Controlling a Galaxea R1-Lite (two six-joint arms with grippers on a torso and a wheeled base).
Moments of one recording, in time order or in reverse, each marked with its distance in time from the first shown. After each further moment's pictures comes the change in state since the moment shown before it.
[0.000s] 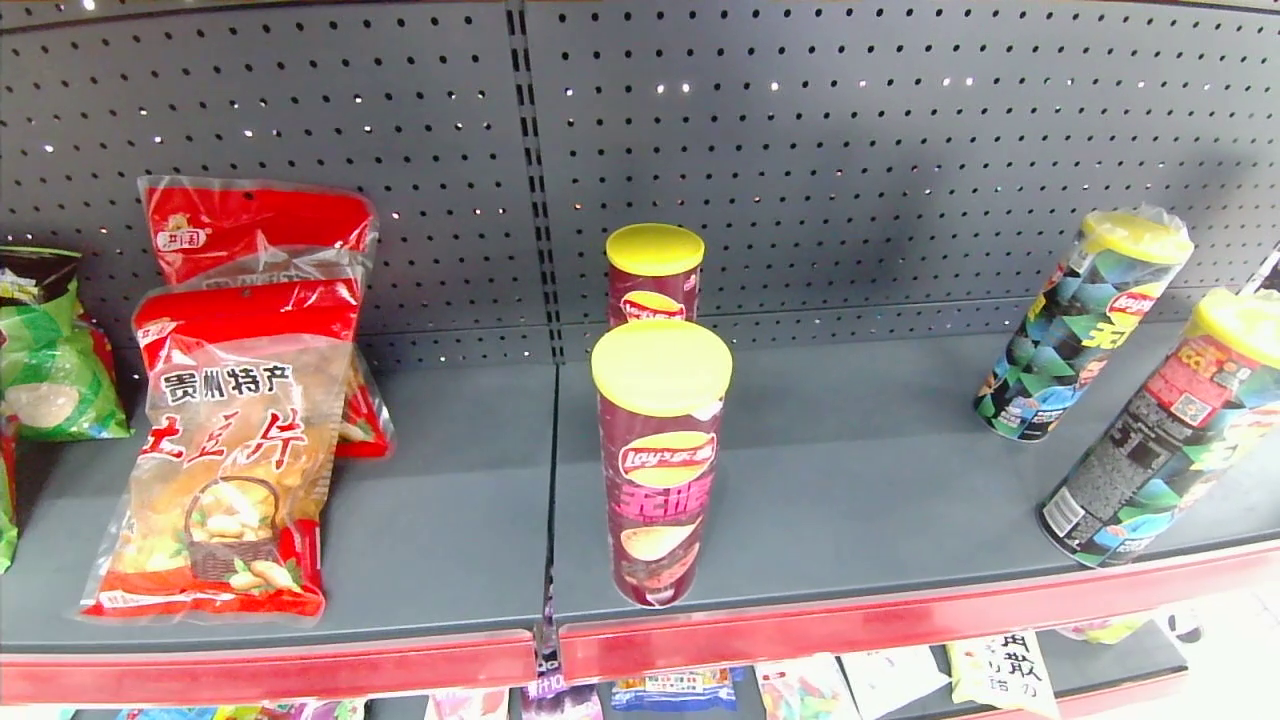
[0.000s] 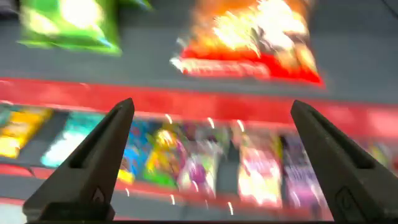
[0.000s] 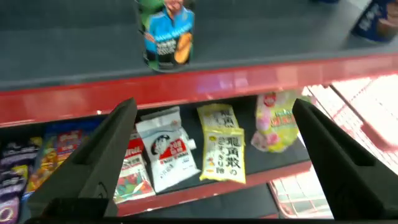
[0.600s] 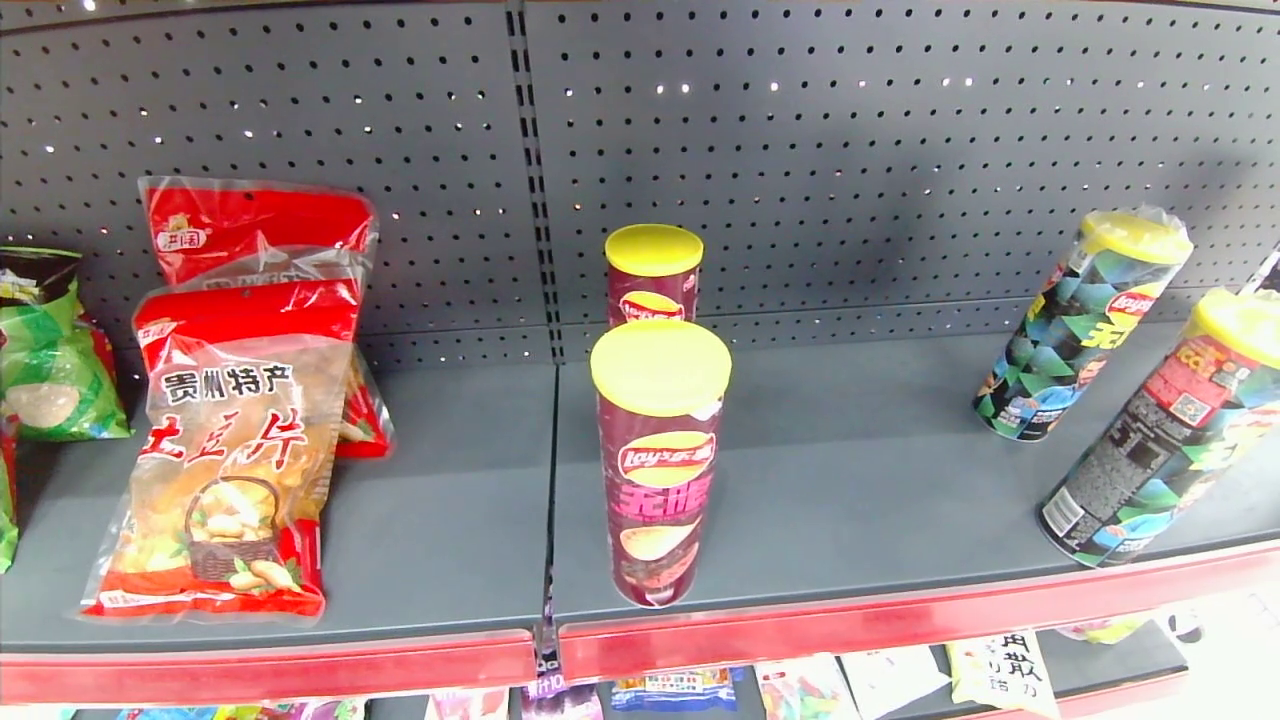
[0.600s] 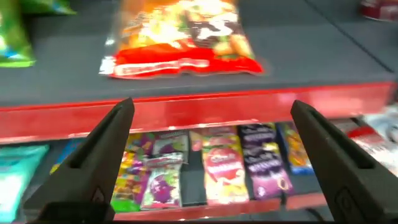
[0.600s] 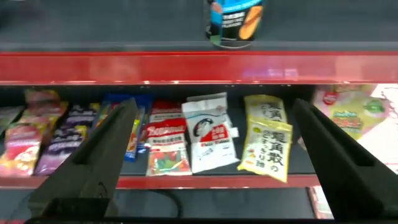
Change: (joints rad) left arm -0.069 -0.018 0.151 -0.122 -0.235 0.000; right arm 0.089 -0.023 0.014 0.057 0.187 0.024
